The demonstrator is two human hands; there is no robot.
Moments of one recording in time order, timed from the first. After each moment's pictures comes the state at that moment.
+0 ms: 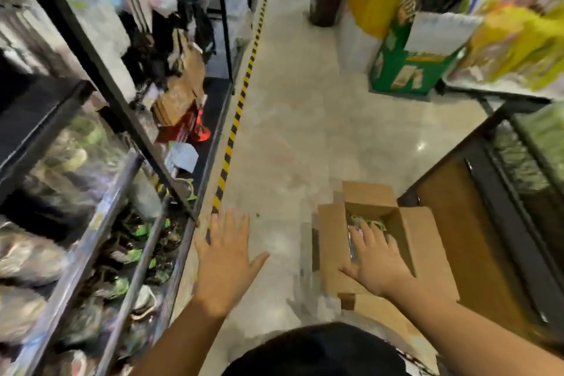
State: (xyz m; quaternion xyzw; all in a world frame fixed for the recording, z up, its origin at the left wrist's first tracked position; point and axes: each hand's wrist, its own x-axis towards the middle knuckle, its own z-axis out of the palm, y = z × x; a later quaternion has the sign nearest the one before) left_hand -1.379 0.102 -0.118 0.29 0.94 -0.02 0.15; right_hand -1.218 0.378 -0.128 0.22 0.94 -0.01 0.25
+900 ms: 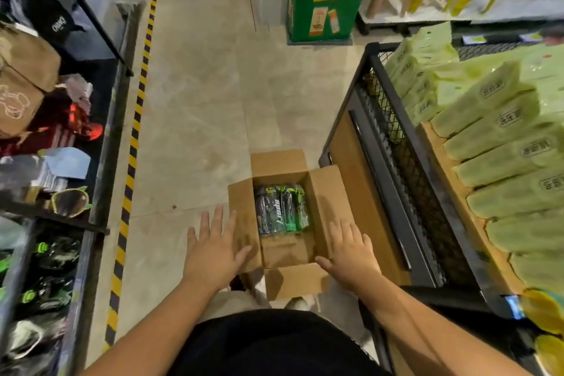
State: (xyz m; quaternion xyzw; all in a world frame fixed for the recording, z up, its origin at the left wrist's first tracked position) left_hand -1.203 0.449 -0.162 0.40 0.88 -0.09 0.22; right_hand -0.986 0.655 -0.181 0.35 0.89 -0.12 0.26
